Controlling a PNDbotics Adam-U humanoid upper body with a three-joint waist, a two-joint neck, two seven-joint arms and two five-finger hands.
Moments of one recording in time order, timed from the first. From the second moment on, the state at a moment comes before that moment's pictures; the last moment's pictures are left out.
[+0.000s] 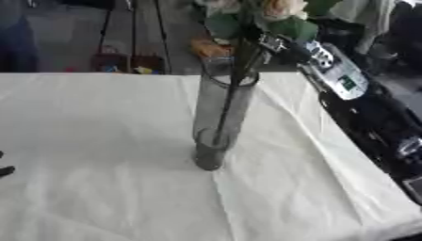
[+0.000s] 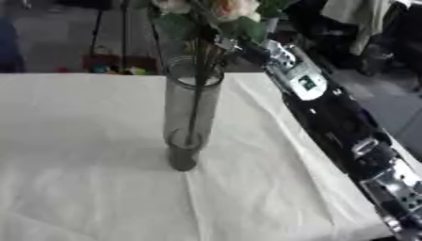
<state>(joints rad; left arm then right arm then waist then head) -0.18 0.23 -0.09 -1.61 0.14 -0.31 0.04 -0.76 -0.60 0.21 -1.28 -0.23 -0.58 0.58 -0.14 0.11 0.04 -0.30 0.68</state>
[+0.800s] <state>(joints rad) -0.18 0.23 -0.09 -1.61 0.14 -0.31 0.04 -0.76 -0.59 0.20 -1.29 -0.18 -0.58 0.58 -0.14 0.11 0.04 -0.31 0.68</state>
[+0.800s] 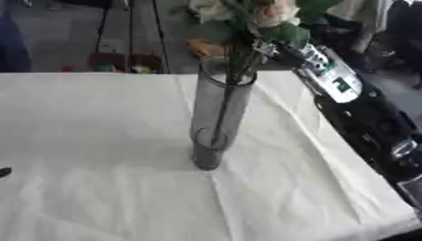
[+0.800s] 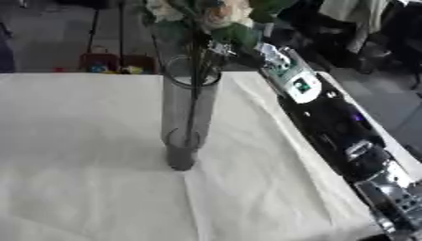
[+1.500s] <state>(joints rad) -0.19 0.23 -0.09 -1.61 0.14 -0.31 0.03 -0.76 -0.59 0.19 -1.32 -0.13 -0.58 0.58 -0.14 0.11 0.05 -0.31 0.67</state>
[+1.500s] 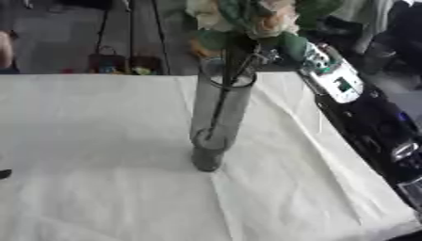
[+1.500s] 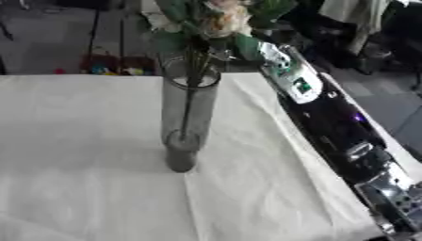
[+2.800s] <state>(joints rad) -0.19 0.22 -0.09 -1.61 0.14 -0.31 0.03 -0.71 -0.59 0.20 -1.31 -0.03 -0.58 0.58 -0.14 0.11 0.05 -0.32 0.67</state>
